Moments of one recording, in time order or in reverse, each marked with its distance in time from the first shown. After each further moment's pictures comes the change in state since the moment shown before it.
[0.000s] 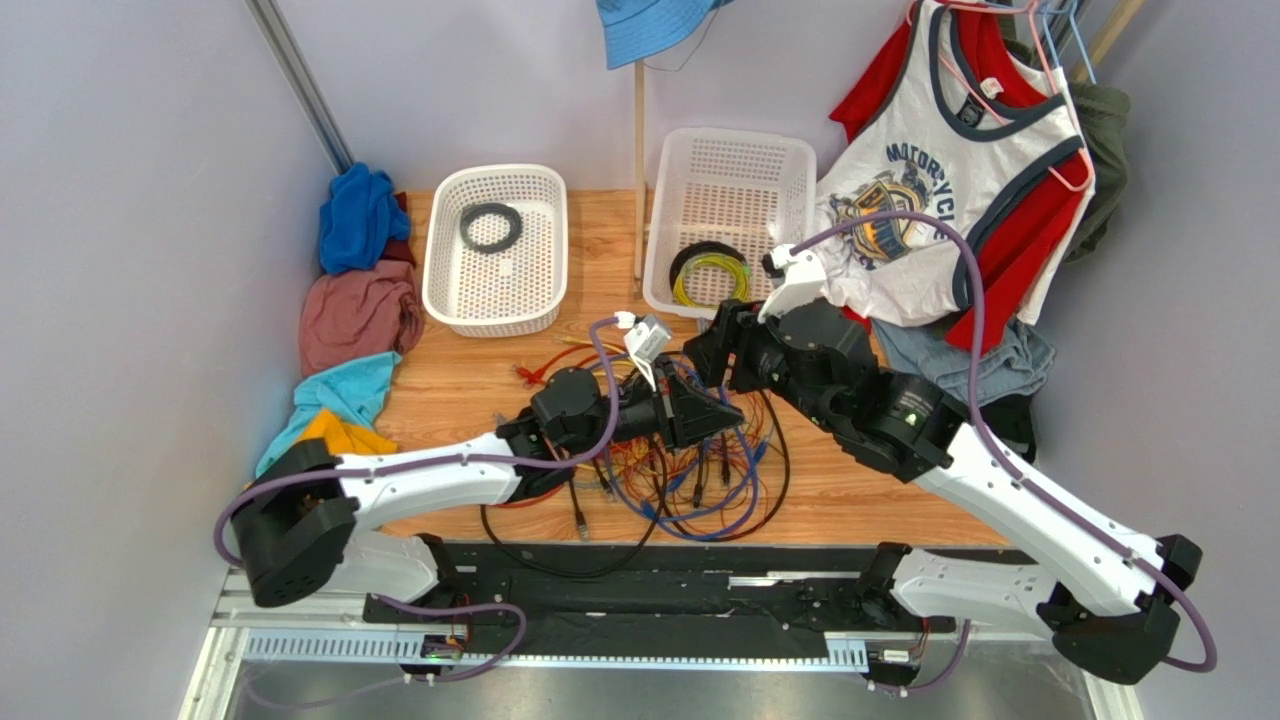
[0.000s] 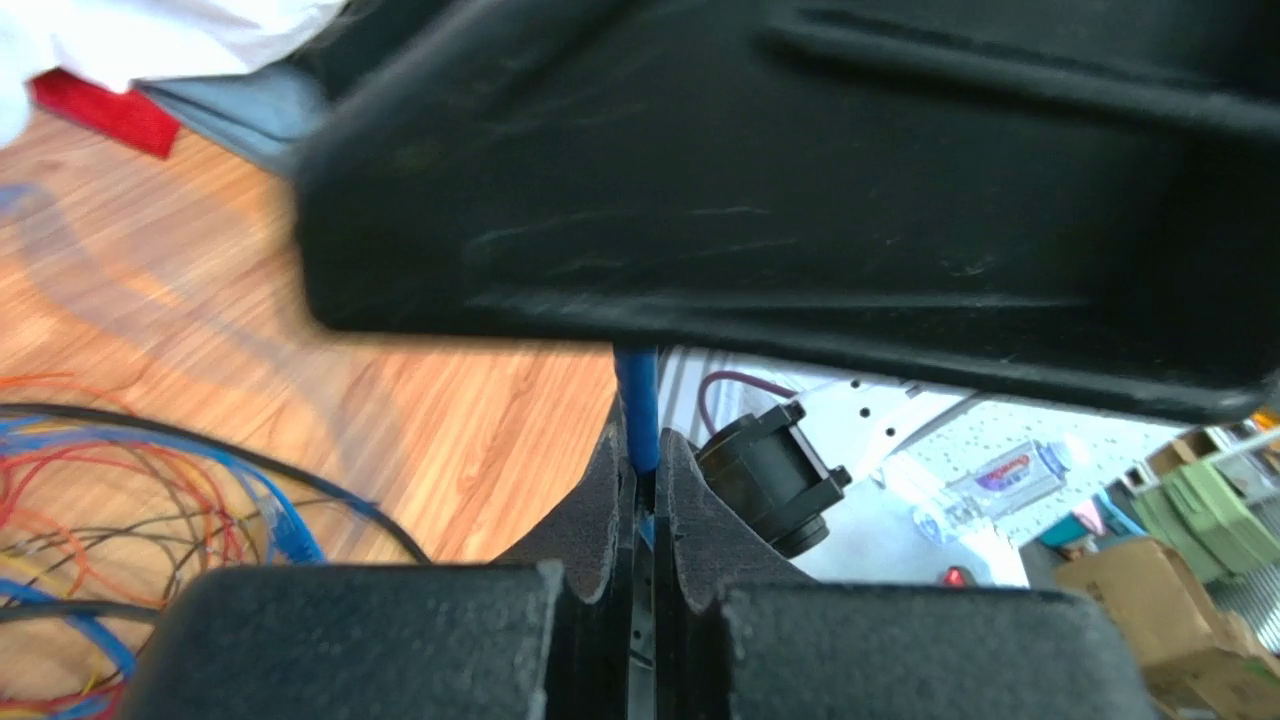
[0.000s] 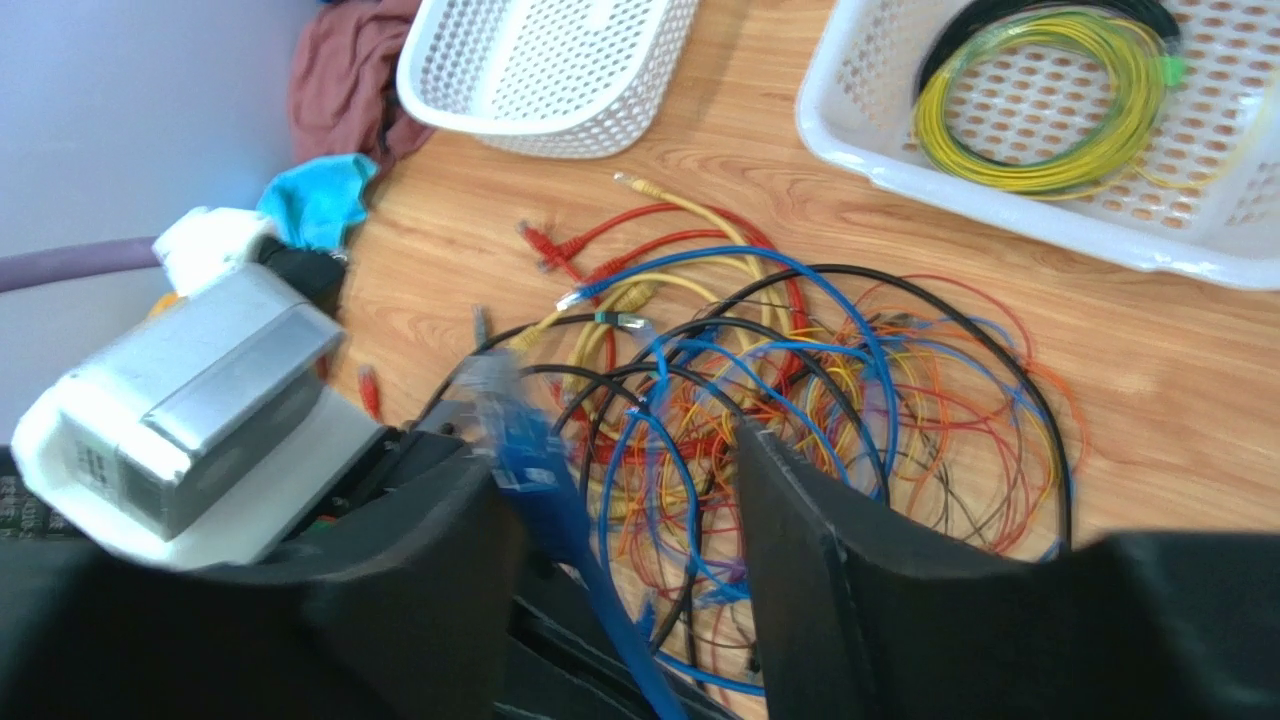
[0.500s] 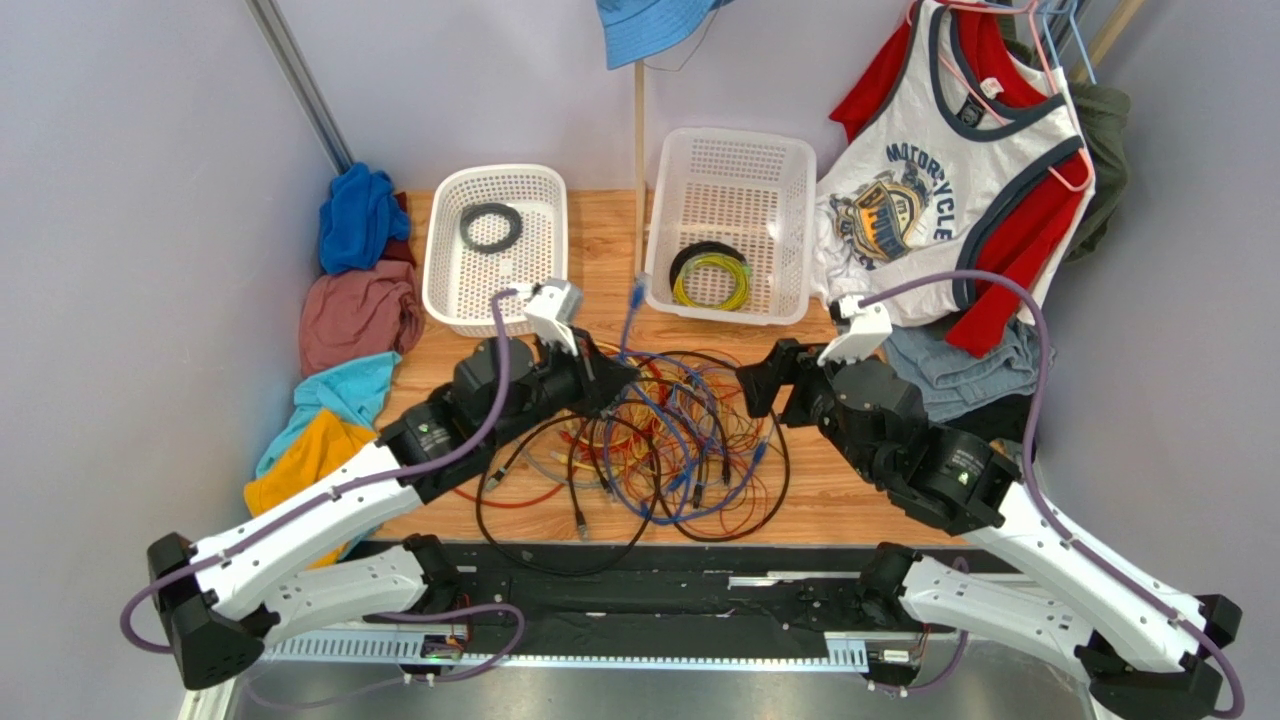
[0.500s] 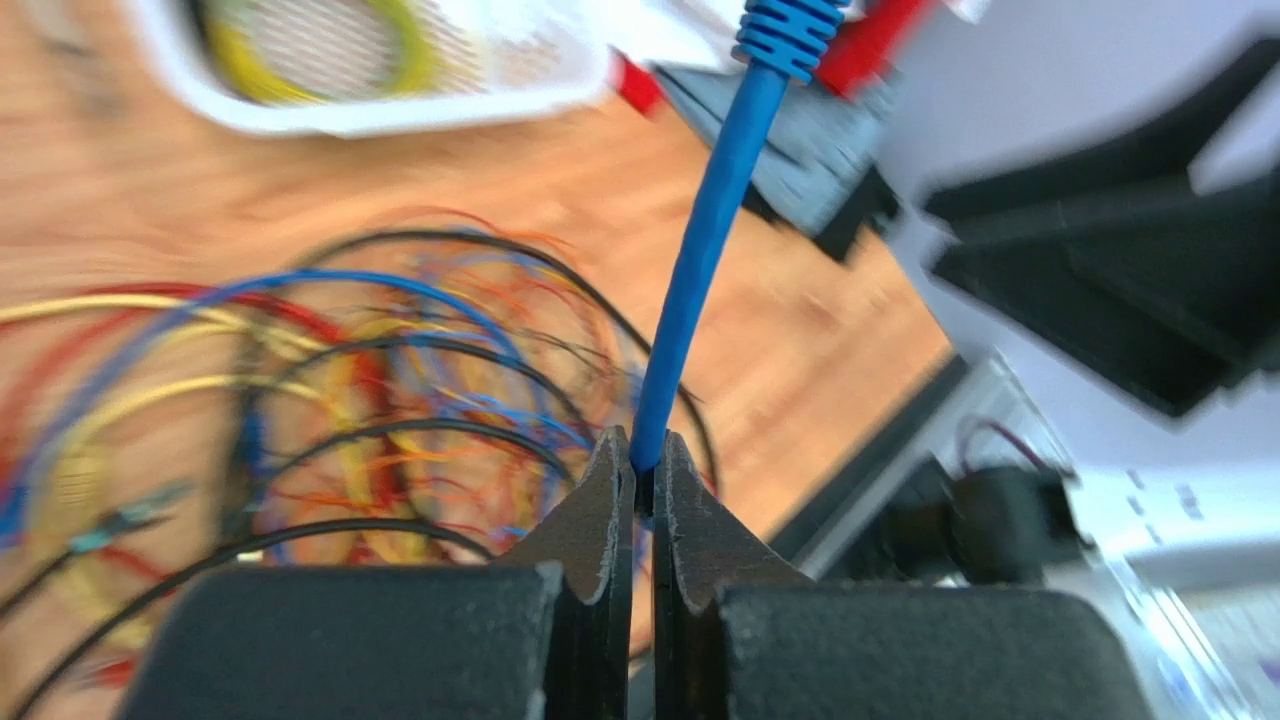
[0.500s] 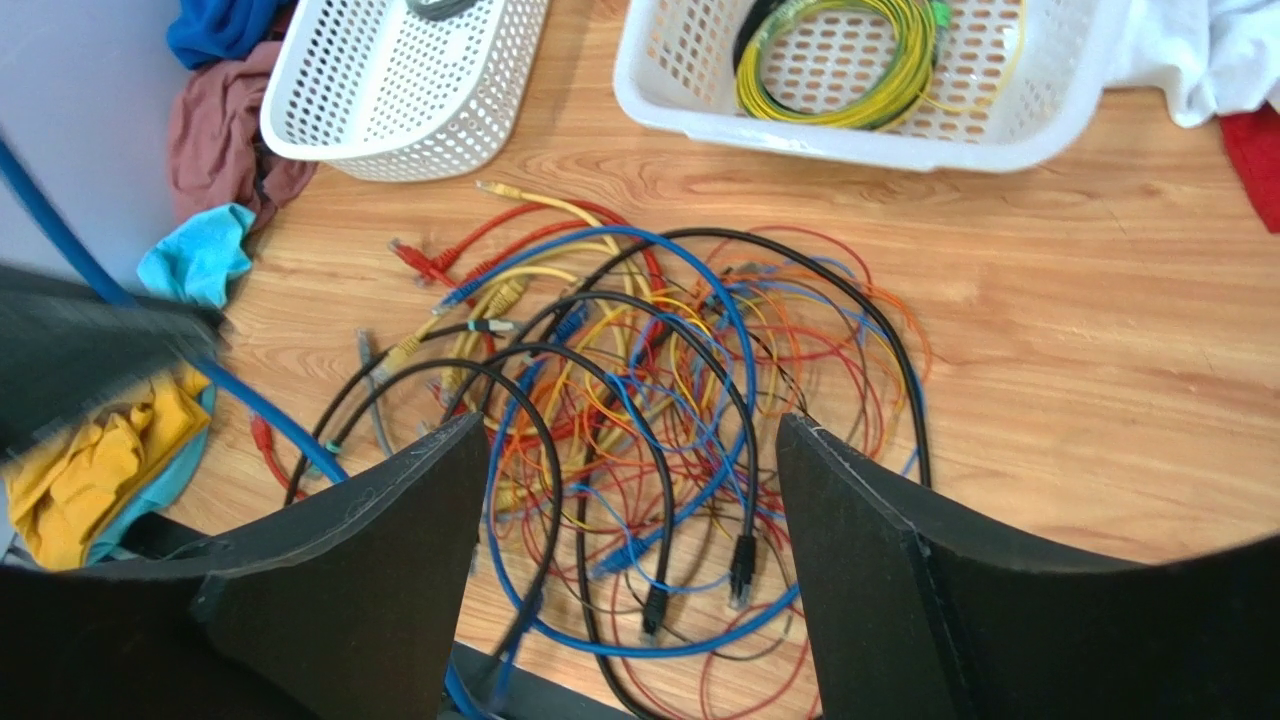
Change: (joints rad) left arm 0.093 -0.398 0.163 -0.888 -0.357 0.114; right arm 0.006 -0.274 -0.230 -0.025 0.181 0.023
